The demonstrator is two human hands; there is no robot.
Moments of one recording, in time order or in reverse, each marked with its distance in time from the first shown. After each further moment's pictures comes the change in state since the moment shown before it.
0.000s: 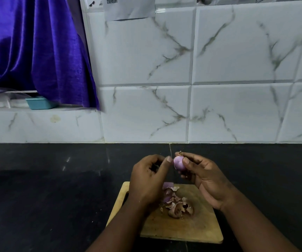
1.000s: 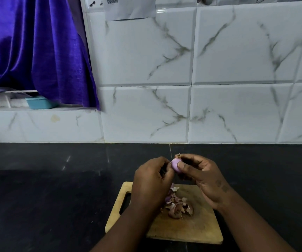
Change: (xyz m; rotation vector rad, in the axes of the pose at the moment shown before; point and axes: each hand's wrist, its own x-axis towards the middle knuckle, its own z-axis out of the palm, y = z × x) left_hand -0.007 0.004 0.007 0.302 0.004 0.164; right_hand -0.002 -0.002 0.005 -0.180 0.056 -0.088
